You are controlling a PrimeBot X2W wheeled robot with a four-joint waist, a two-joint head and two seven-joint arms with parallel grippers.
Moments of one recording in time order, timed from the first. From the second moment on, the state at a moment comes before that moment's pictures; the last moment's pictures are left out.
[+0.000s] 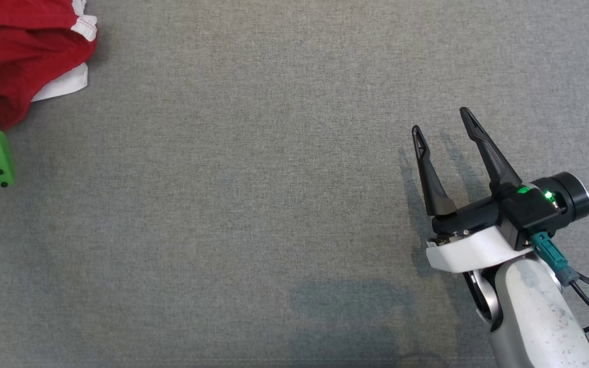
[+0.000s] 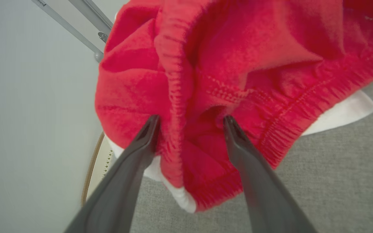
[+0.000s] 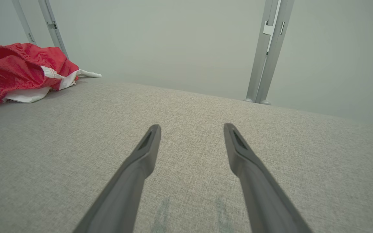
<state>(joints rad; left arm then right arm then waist) -0.90 0.43 -0.11 0.97 -0.16 -0.09 -0.01 -0.27 -0.05 0.13 -0.02 -0.07 0.13 -0.26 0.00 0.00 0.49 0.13</state>
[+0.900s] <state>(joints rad) -1.05 0.46 -0.25 0.94 -0.09 -0.10 -0.14 -0.21 -0.05 0.11 0.02 0.00 0.13 -0.26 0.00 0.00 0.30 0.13</state>
